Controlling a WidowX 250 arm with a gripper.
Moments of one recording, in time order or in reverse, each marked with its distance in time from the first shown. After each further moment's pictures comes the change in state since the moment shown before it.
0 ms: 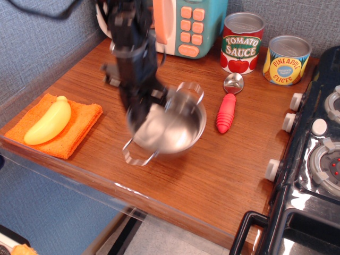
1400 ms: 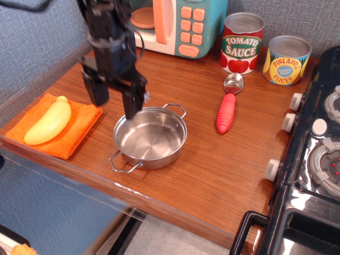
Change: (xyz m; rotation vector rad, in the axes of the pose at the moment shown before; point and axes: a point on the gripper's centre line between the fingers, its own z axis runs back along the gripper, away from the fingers) arm -0.003 0.024 0.028 0.022 -0.005 0.026
